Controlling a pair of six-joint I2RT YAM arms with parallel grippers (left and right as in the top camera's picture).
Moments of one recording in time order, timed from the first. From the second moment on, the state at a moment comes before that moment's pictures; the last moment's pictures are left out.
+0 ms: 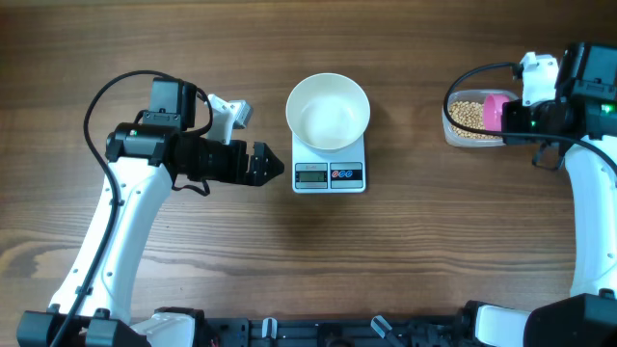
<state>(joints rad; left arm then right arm) -0.11 1.42 1.17 -1.02 0.63 0.03 -0.21 1.48 1.36 -0.96 -0.06 -0.30</state>
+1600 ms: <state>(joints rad) -0.11 1.42 1.17 -1.02 0.63 0.03 -0.22 1.62 1.34 -0.94 -0.17 -0.30</state>
